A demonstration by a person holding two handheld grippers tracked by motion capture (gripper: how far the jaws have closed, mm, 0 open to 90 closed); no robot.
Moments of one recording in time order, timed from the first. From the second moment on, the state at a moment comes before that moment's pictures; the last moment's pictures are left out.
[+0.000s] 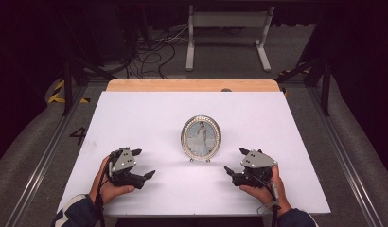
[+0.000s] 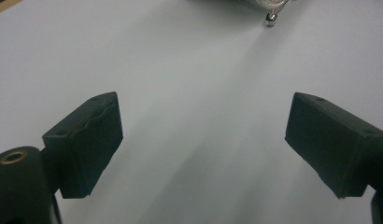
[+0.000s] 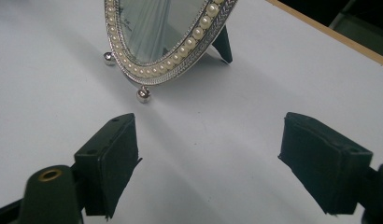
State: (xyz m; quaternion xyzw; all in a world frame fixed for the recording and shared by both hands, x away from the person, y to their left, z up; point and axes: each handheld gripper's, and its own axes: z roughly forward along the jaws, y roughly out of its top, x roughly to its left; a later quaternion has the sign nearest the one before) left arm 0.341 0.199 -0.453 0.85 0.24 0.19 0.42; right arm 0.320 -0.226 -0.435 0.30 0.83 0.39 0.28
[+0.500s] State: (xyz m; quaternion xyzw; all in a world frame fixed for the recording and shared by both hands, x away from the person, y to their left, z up) left arm 0.331 0.221 -0.458 0.85 0.26 0.19 0.42; right arm 0.308 -0.246 -0.439 0.31 0.82 0.38 0.30
